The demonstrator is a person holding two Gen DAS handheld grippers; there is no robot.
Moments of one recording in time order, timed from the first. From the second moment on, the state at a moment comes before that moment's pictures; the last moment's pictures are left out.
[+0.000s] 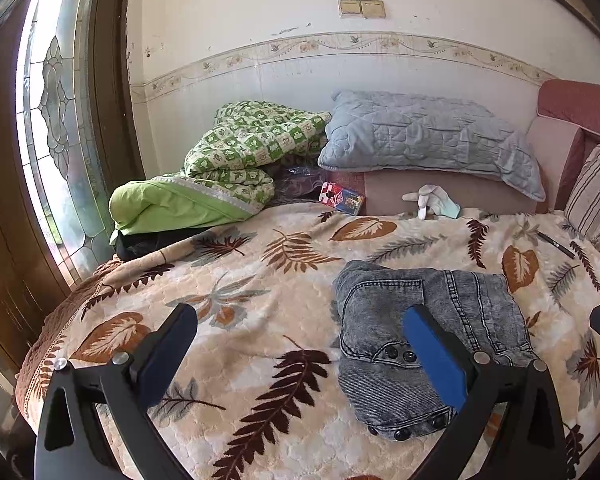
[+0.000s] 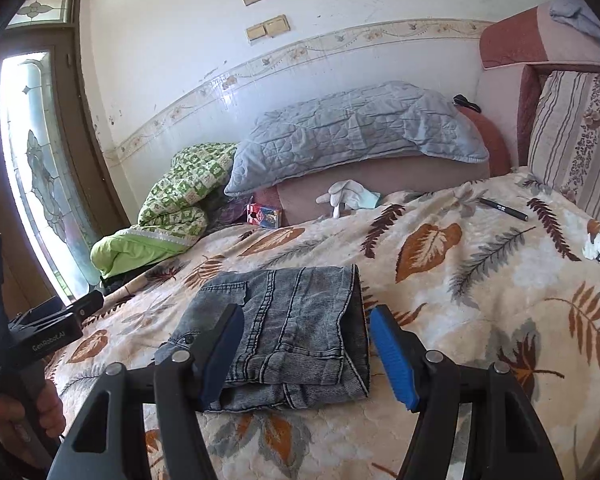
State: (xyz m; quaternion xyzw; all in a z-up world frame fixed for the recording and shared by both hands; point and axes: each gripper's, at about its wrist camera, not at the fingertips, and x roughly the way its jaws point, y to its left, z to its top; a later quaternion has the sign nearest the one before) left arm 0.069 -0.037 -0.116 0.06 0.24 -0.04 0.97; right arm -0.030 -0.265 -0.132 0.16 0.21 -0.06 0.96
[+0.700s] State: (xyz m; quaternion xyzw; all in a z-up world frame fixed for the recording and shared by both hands) left arm 0.066 -0.036 -0.116 0.07 0.24 -0.05 0.97; right arm -0.028 -0.261 -0.135 0.16 0.22 -0.06 0.96
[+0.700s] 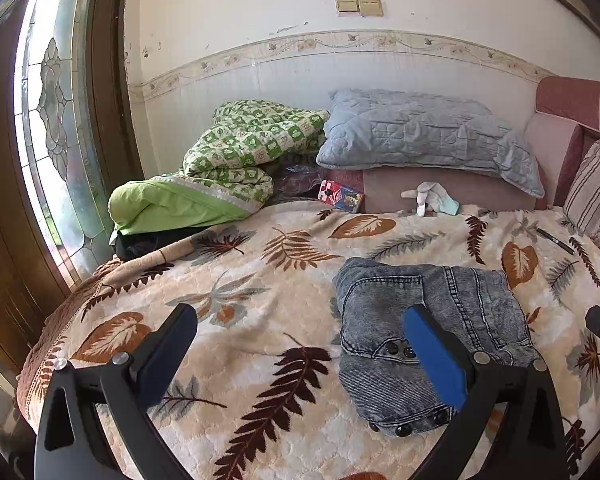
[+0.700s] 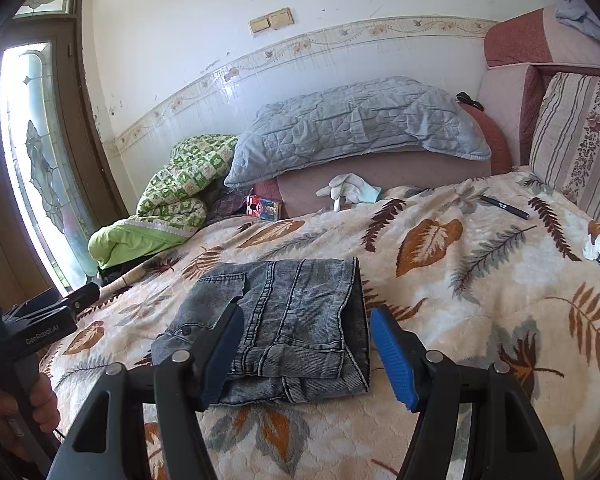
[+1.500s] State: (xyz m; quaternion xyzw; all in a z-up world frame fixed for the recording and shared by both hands) left arm 0.062 -0.038 -0.113 0.07 0.24 -0.05 0.97; right arm -0.029 -0.258 -0.134 0.14 0.21 -0.06 0.96
